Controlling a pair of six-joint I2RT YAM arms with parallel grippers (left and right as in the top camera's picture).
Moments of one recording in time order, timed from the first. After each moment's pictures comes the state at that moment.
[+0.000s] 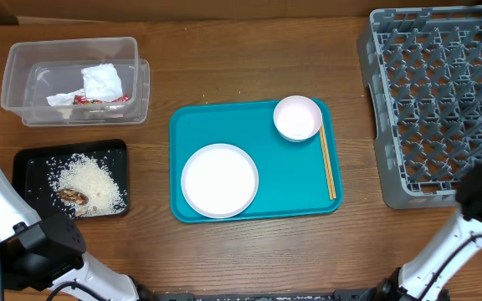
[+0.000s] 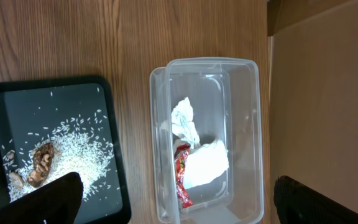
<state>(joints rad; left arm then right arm) 0.54 1.88 2.28 -1.38 -0.12 -1.07 -0.42 2.21 2.57 -1.42 -0.69 0.29</state>
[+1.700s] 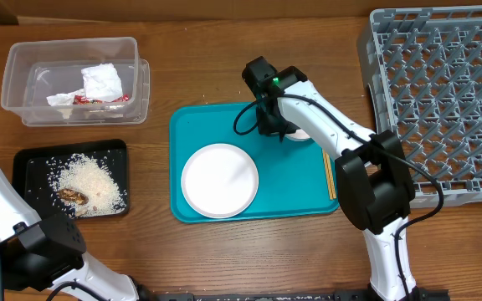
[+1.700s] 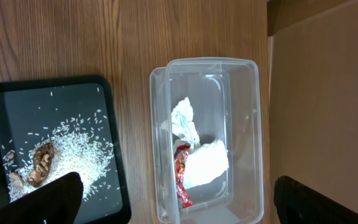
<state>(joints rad) 0.54 1.88 2.28 -1.38 -0.12 -1.07 0.53 2.23 1.83 -1.09 0.20 0.43</state>
